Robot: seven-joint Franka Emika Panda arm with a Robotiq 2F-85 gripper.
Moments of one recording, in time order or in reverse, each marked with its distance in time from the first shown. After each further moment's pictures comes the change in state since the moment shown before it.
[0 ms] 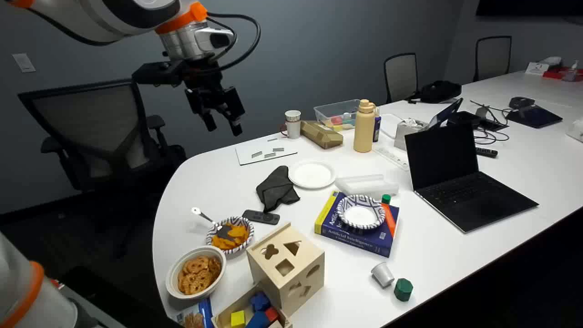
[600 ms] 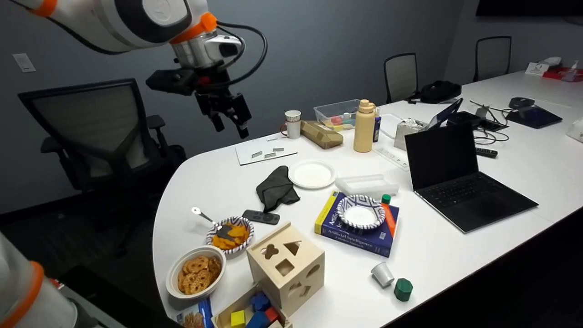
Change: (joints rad) arm 0.001 0.076 -0.014 0.003 0.028 0.122 0.035
